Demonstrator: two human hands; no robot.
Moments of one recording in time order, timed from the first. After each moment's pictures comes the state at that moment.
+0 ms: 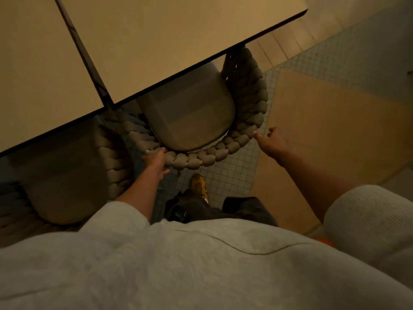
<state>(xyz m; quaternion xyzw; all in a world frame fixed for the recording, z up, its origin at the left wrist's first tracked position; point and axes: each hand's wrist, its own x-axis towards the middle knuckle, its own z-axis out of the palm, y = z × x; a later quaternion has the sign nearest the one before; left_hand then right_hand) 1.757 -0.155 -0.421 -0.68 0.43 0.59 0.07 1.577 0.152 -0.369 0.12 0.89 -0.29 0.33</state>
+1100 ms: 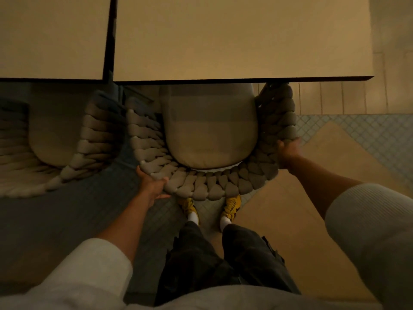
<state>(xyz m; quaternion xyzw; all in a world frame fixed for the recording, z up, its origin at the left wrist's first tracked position) 1.723 -0.012 -0.455 -0.74 0.36 0.56 -0.03 1.332 0.154 -0.469 0.00 0.91 -0.18 0.38</state>
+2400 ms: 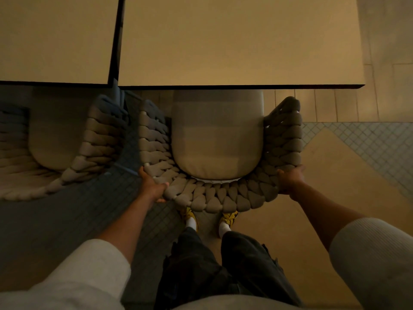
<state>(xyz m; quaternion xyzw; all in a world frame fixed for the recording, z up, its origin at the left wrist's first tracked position) 1.732 -0.018 -0.454 -0.73 0.40 0.55 0.02 1.368 0.210 -0.470 0.15 0.85 -0.25 0.45</state>
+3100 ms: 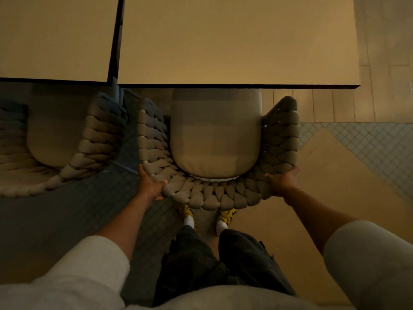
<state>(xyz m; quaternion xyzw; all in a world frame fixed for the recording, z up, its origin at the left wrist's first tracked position) 1.737 -0.014 -0.456 -0.72 0.41 0.56 0.00 1.392 0.220 -0.462 0.08 0.87 -0.23 0.43</state>
